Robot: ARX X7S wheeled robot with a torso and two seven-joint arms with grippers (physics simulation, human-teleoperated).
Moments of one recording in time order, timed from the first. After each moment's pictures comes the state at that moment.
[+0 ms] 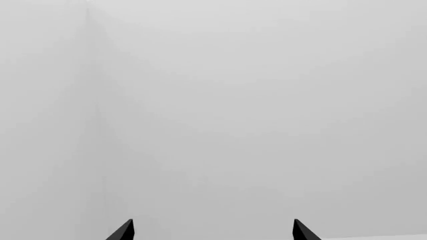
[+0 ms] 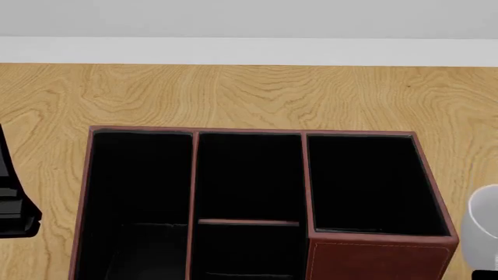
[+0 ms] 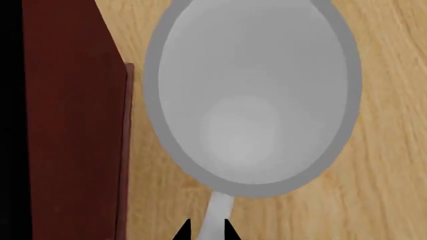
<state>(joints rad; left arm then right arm) -0.33 -0.55 0.17 0.93 -0.48 -0.74 -0.67 0.90 1.05 -0.84 0.30 1.36 0.86 0.27</state>
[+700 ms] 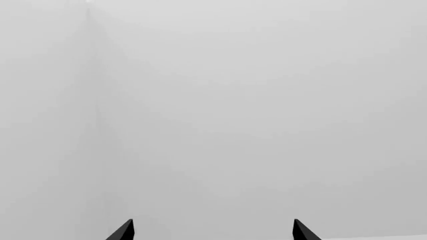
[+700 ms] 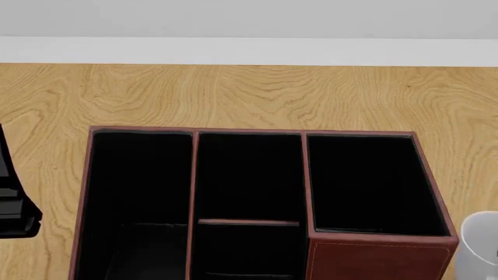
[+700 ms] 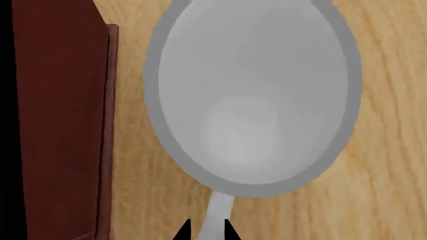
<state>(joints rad) -0.34 -0.56 0.18 0.93 -0.49 -0.74 -0.69 0.85 0.97 -0.89 0.44 1.29 0.80 0.19</state>
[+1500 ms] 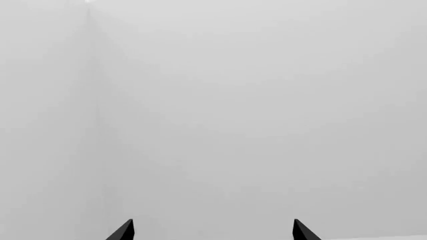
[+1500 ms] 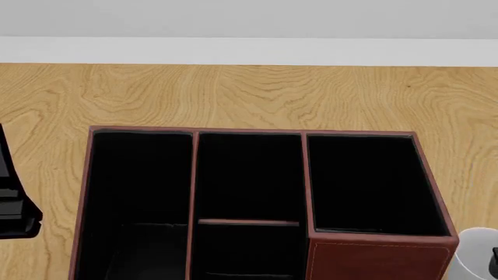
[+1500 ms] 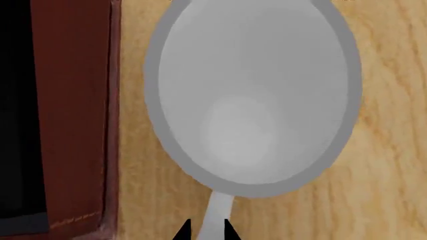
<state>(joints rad) -0.34 -0.57 0.19 0.93 -0.50 -0.73 -0.71 0.80 0.97 -0.87 0.42 1.32 0.79 0.22</state>
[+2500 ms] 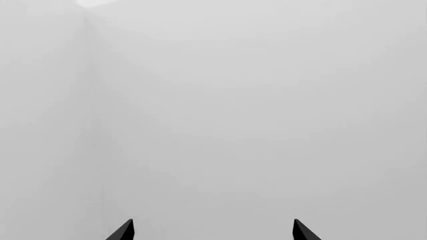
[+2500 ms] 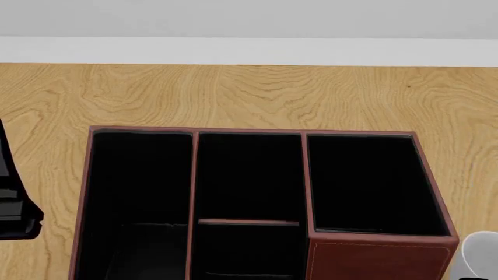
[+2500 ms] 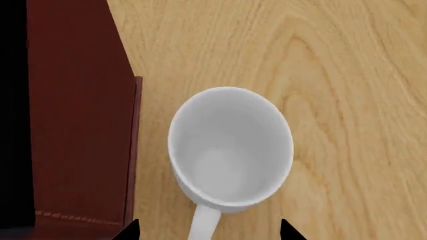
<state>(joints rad) -0.37 -0.59 0.21 0.96 -0.54 -0.74 -0.74 0.73 1.21 -0.75 0.07 1.46 0.74 0.34</state>
